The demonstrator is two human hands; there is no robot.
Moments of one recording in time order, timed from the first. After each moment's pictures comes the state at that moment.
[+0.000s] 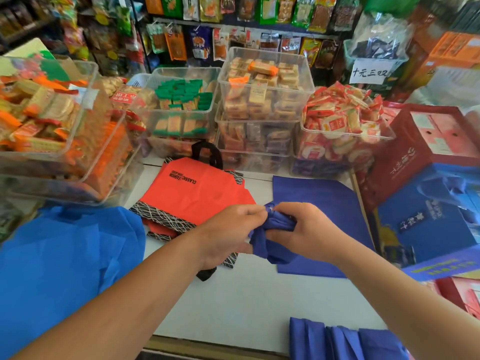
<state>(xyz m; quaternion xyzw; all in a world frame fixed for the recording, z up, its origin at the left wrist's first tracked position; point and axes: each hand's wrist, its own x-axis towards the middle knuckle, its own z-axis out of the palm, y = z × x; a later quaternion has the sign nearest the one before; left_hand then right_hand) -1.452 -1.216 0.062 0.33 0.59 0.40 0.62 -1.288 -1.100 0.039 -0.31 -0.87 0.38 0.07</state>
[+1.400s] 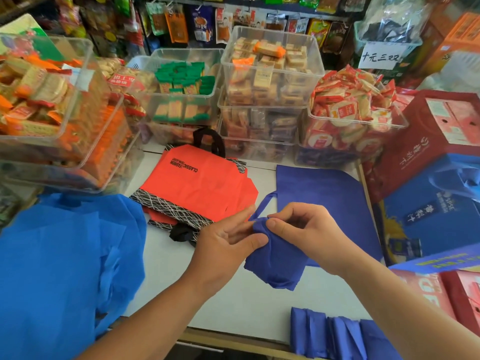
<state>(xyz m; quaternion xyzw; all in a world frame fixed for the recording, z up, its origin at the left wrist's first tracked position) -1.426 -1.258 0.008 0.23 0.56 0.62 0.50 -1.285 -1.127 0.038 -0.36 -0.68 0.63 0.14</state>
